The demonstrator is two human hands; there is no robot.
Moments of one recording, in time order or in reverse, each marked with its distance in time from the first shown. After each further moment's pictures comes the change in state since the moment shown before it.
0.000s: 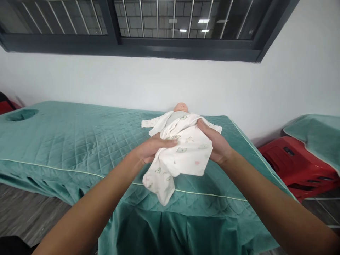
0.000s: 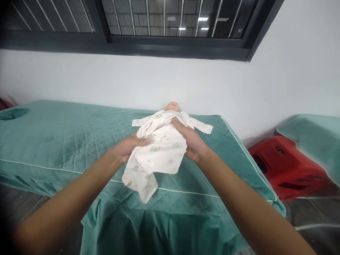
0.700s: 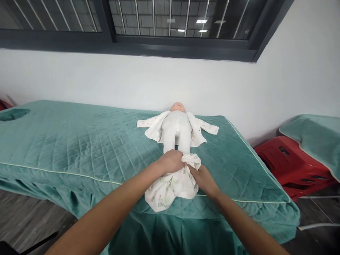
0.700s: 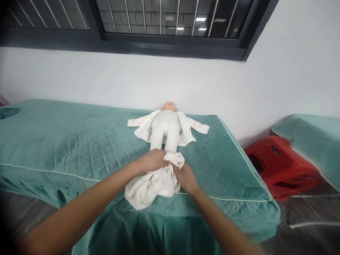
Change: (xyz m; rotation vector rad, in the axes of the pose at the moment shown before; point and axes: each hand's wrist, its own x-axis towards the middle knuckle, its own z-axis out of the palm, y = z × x) left_hand 0.053 -0.060 0.030 1.458 0.029 -0.259; right_hand -0.067 0.133 -0.035 -0.458 0.321 0.155
